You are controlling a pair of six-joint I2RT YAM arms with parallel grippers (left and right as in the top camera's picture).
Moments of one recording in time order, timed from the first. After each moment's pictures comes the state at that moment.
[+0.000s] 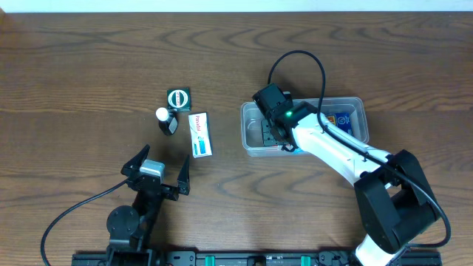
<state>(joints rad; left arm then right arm) -0.08 0.01 0.02 -0.09 0.20 0.01 0.59 1.83 1.21 -0.70 0.18 0.50</state>
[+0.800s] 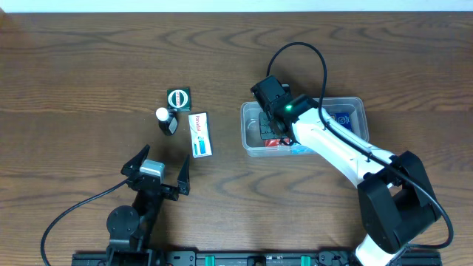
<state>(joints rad) -0.08 0.01 0.02 -0.09 0.20 0.01 0.59 1.83 1.28 -0.73 0.17 0.51</state>
